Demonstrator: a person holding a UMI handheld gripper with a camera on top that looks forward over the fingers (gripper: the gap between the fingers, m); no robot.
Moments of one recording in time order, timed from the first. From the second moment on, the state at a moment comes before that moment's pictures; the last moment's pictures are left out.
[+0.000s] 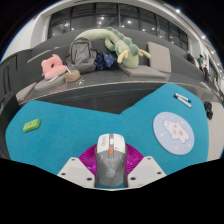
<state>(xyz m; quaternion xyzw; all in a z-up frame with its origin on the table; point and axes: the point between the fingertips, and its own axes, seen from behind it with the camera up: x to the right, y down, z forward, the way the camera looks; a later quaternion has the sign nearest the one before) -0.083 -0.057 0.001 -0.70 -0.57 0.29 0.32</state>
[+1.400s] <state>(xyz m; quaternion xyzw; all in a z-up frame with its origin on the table) 0.076 0.013 0.128 -0.68 -0.59 0.28 0.33</state>
